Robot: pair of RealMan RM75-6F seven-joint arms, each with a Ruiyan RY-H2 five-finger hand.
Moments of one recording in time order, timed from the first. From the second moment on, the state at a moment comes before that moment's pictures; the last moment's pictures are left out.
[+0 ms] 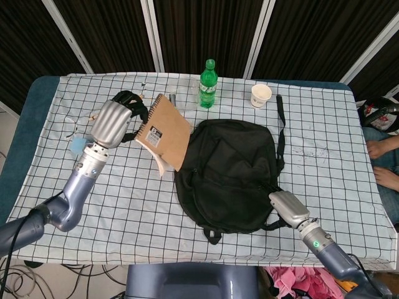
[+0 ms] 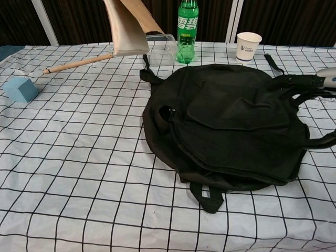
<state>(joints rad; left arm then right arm) -0.89 -1.44 -0.31 -1.28 1.40 1.21 -0.07 0.51 -1.09 0.06 -1.85 -1.38 0.91 0.18</state>
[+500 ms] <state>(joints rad) -1.06 -1.81 -0.36 -0.99 1.37 1.09 -0.44 0.47 -1.05 0.10 -1.78 -1.28 0.99 0.17</state>
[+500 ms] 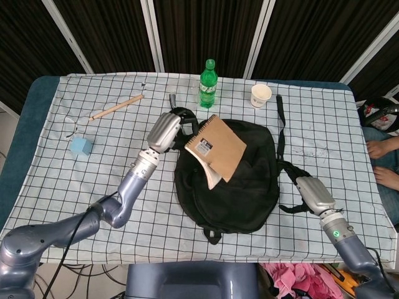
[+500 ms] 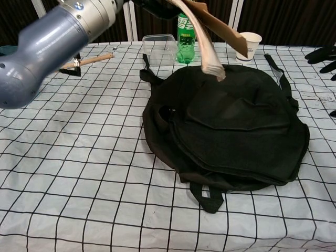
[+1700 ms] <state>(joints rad) -0.59 -1.23 0.02 -1.40 1.42 1.31 0.01 0.38 -1.06 0.13 -1.70 -1.24 1.23 -0.04</state>
